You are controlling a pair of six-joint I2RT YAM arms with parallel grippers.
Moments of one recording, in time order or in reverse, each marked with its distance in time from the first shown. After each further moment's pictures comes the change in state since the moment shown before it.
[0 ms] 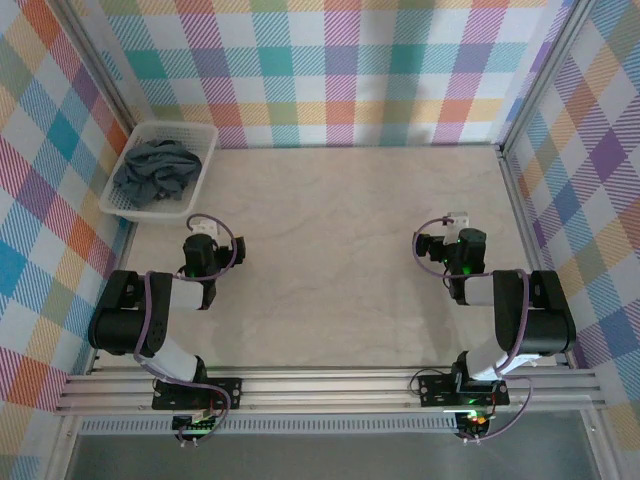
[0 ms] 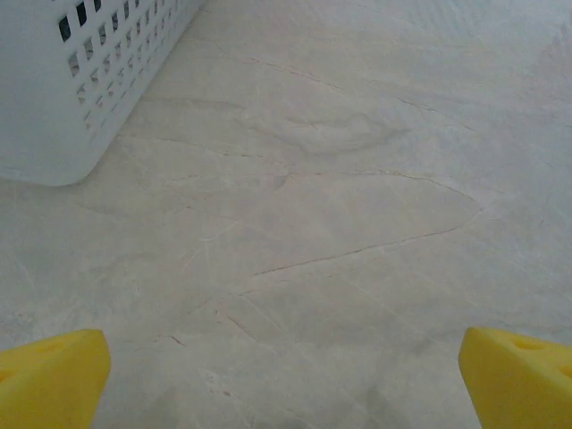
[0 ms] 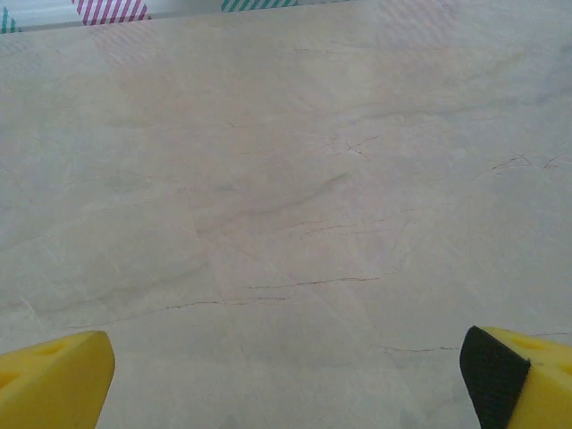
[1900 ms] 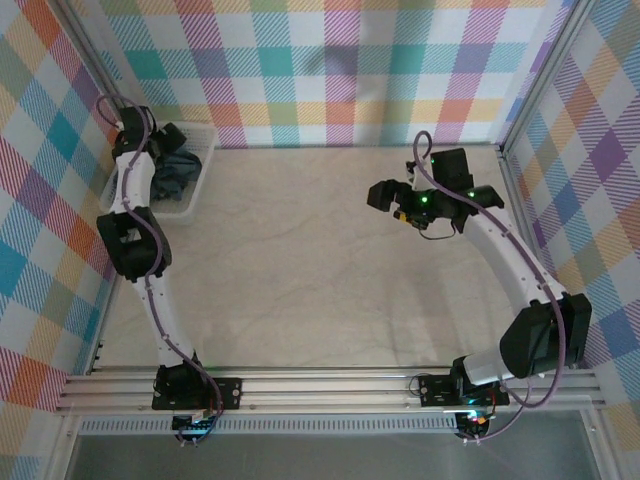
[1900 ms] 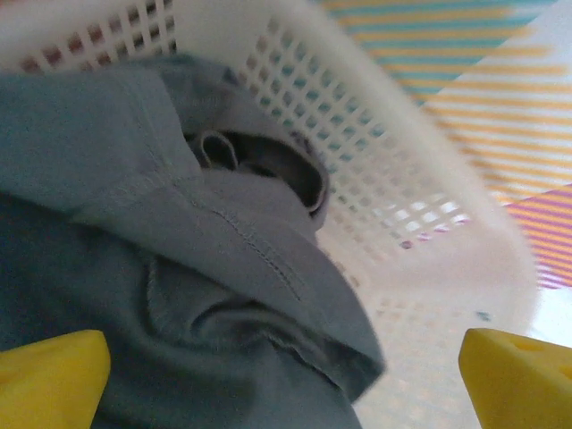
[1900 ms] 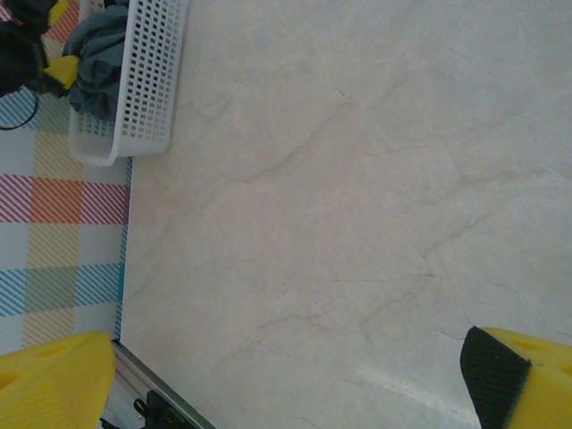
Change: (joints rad) left arm 0.332 0.812 1.872 -1.302 0.150 -0.402; right arm 0.266 -0.091 0.941 -1.435 -0.436 0.465
